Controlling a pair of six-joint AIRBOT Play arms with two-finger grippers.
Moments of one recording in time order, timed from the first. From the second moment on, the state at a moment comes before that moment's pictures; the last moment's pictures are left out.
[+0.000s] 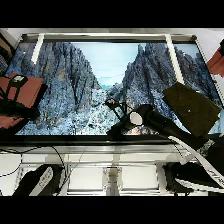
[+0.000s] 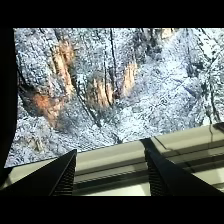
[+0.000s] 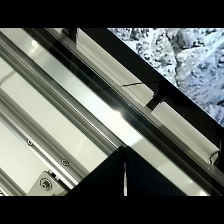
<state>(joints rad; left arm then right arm) 0.28 -0.88 0.97 1.47 -1.31 -0.99 0.81 -1.26 1.01 -1.24 1.06 1.64</state>
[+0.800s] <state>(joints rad) 0.28 -0.88 0.97 1.46 -1.31 -0.99 0.81 -1.26 1.01 -1.23 1.05 1.63</state>
